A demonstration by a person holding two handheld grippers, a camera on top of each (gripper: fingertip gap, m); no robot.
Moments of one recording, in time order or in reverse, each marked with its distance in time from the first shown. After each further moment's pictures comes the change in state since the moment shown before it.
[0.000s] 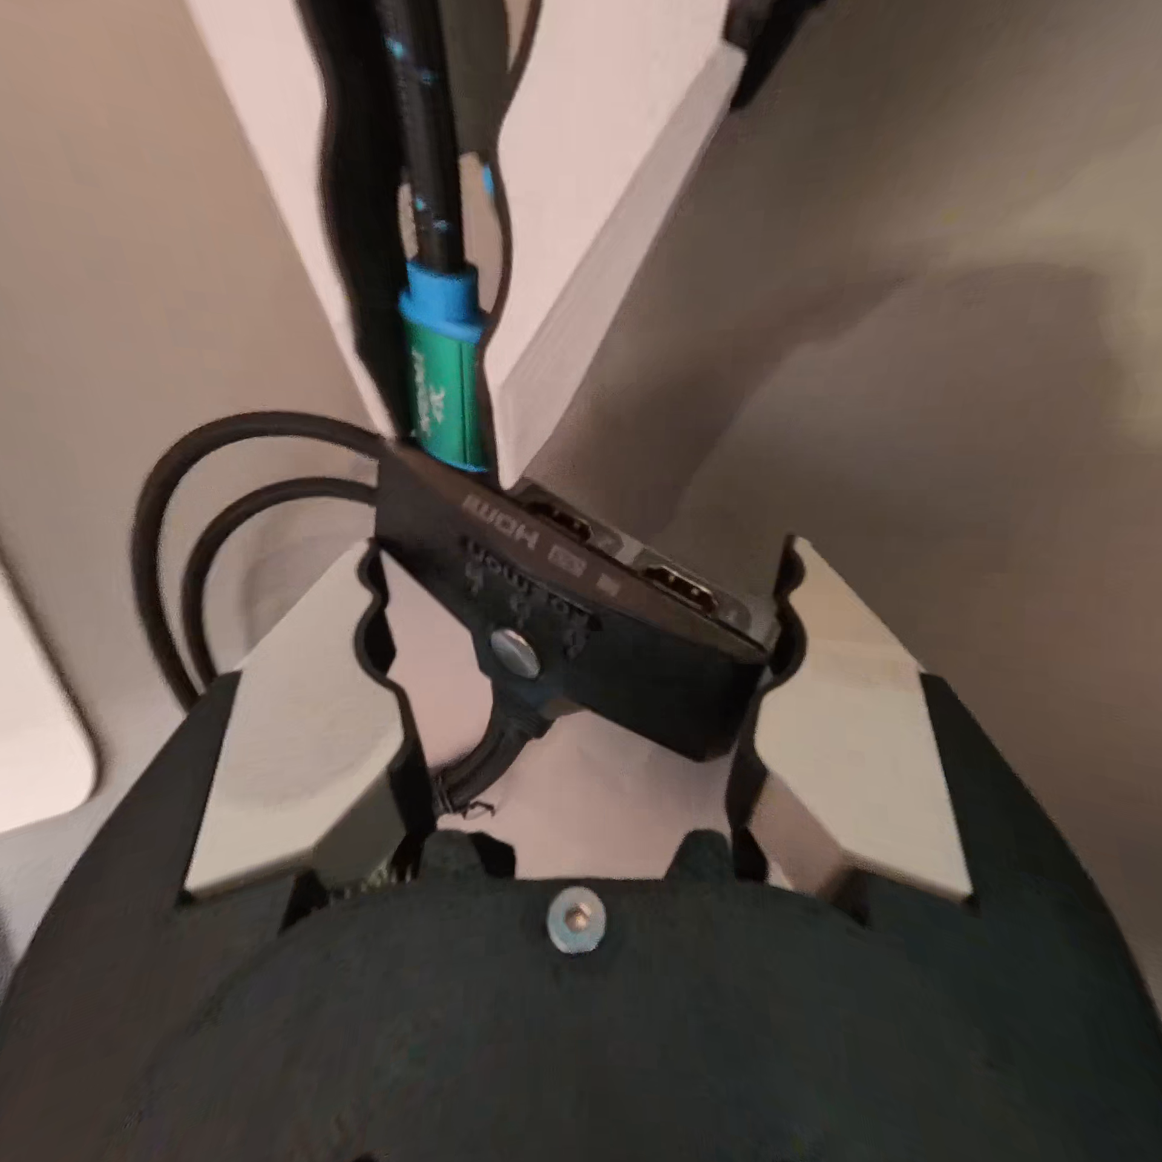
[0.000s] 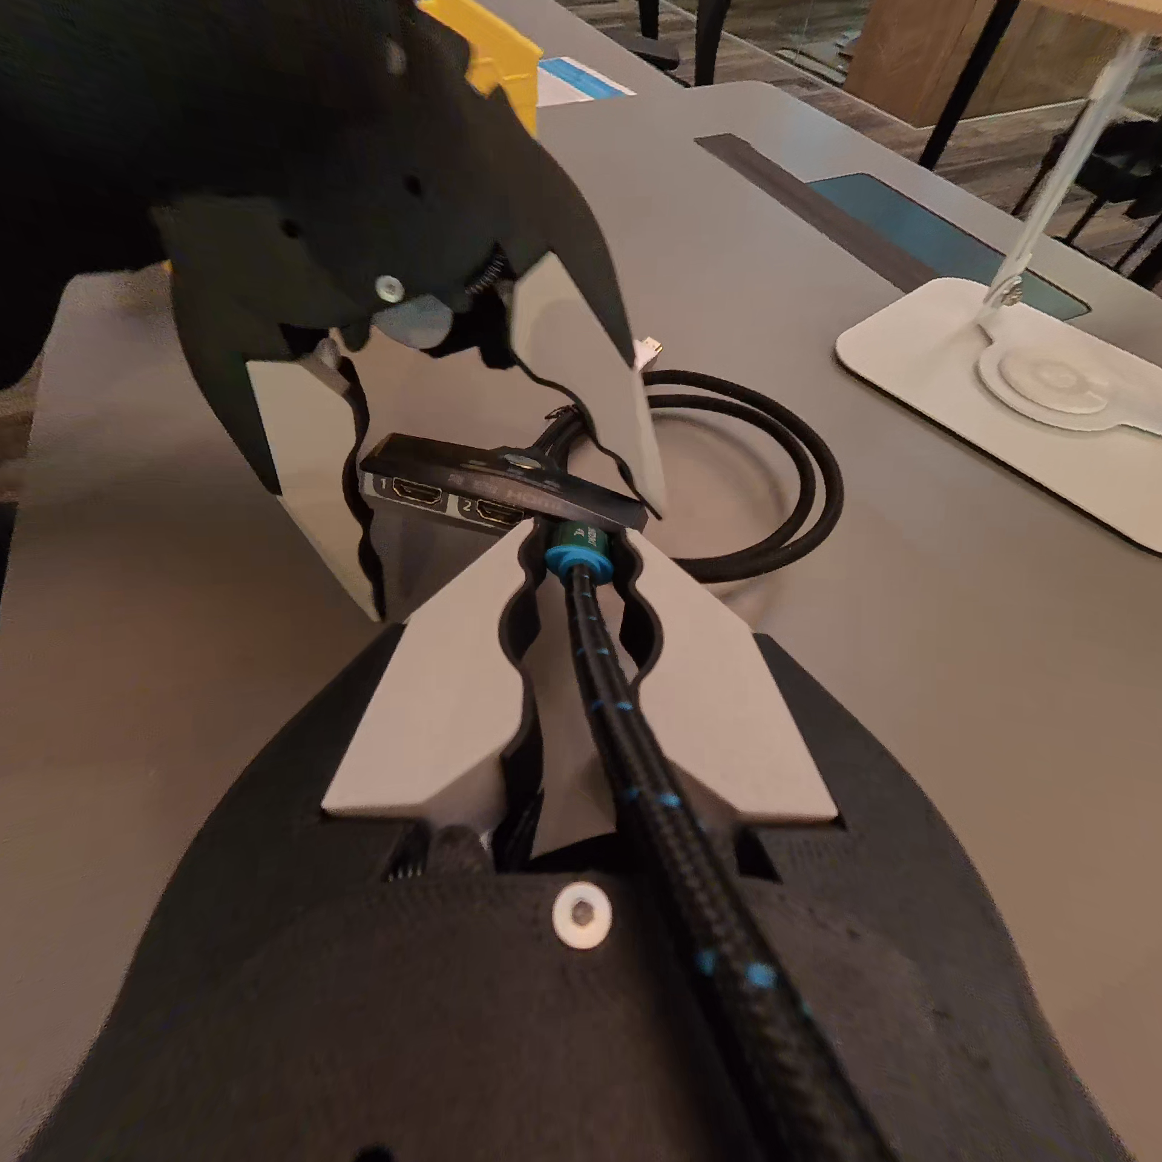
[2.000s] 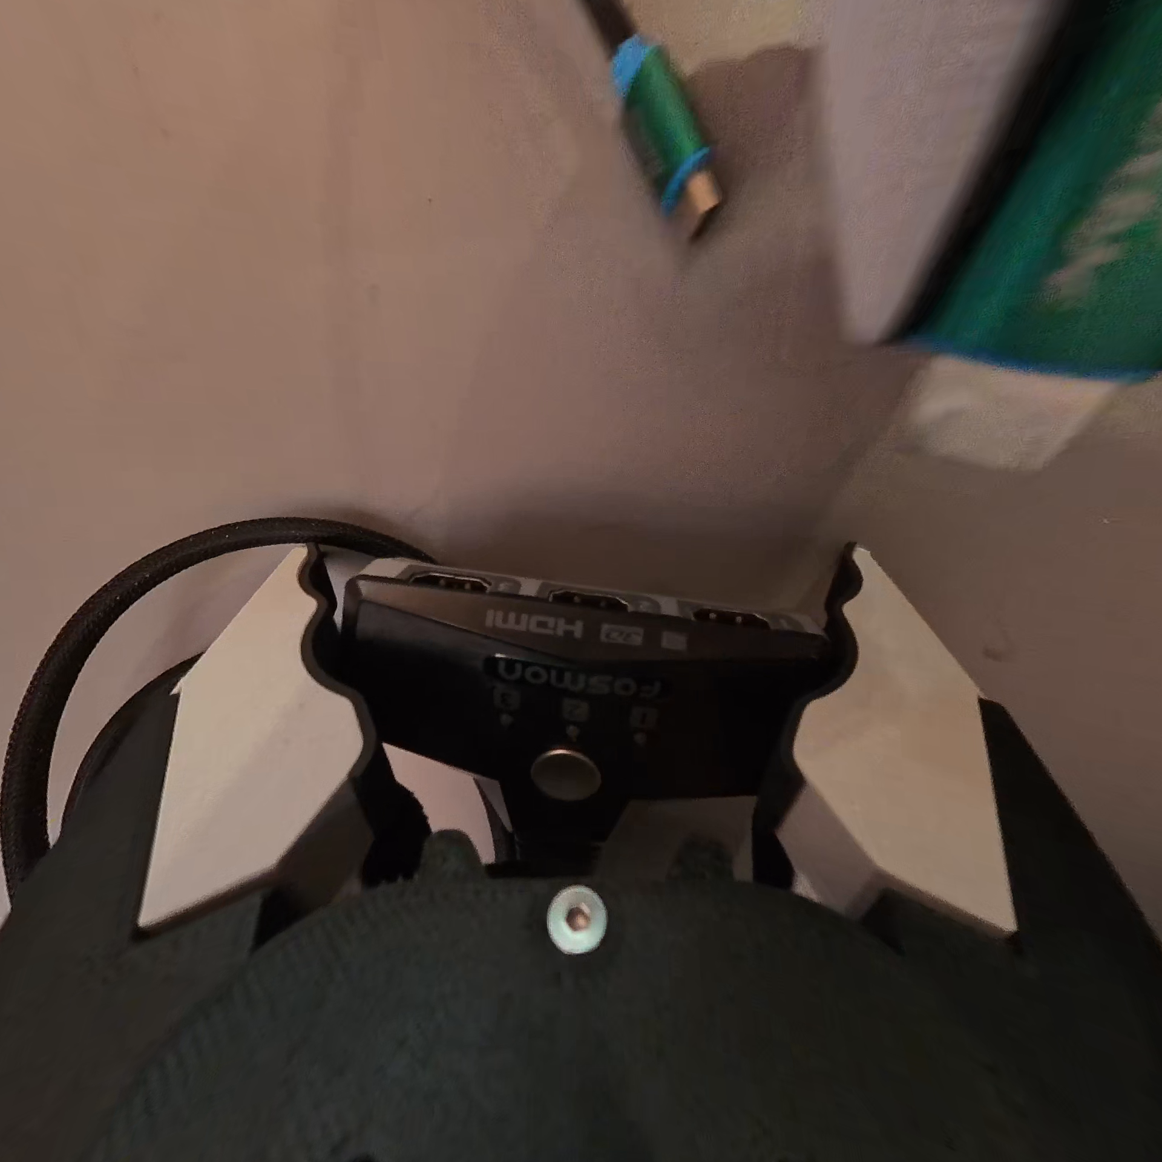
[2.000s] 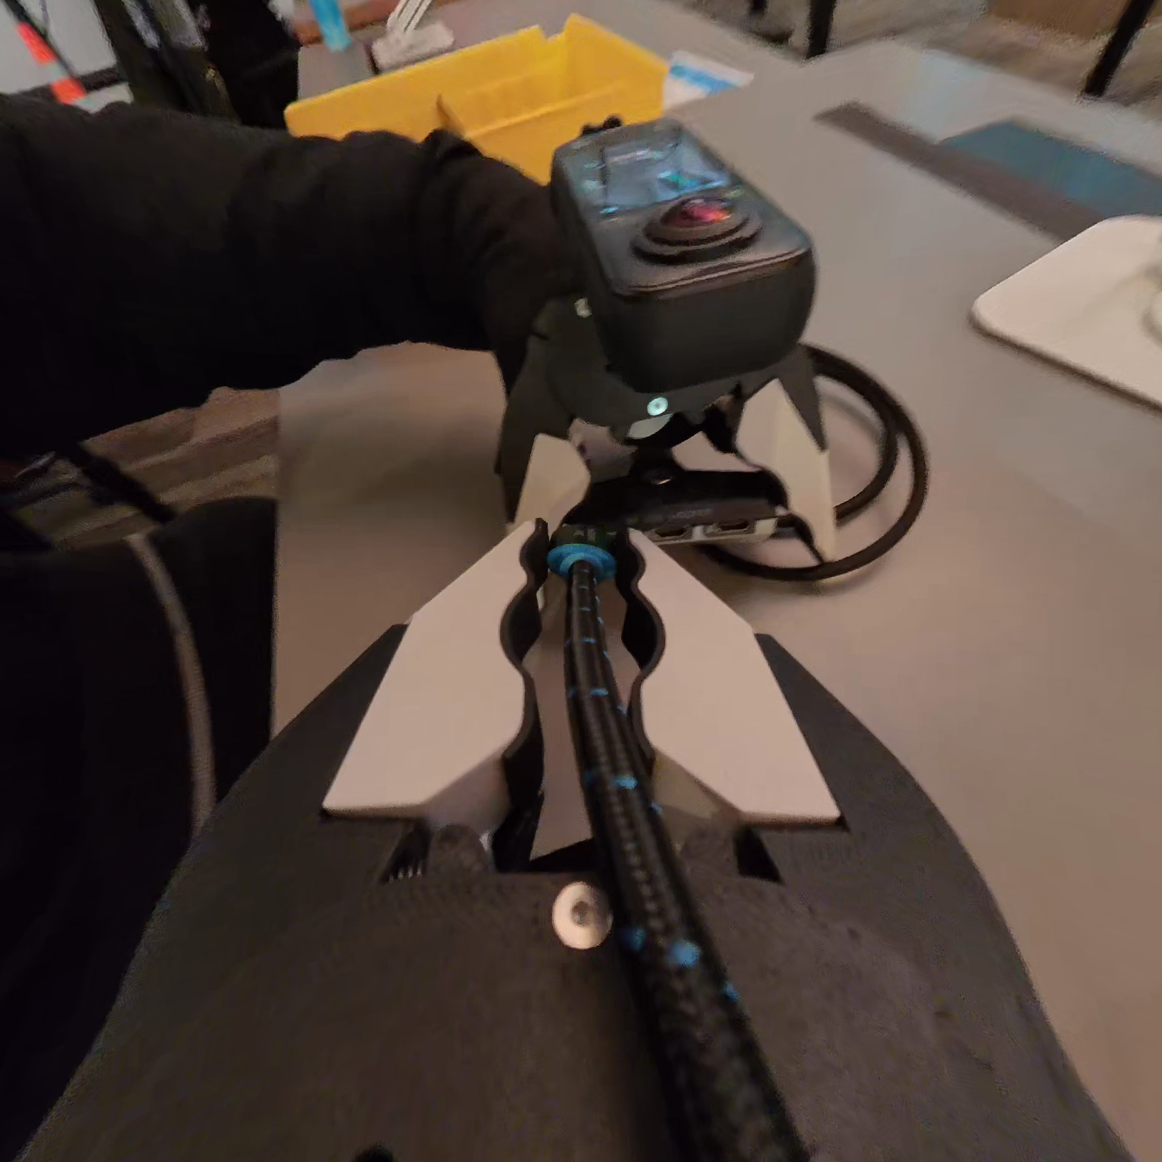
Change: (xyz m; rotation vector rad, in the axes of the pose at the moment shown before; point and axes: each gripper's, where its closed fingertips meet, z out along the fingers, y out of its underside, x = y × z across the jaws) left arm 0.010 -0.016 0.040 0.101 0.181 -0.056; right arm -0.049 -0.005 -0.044 -0.014 -0.171 0.111
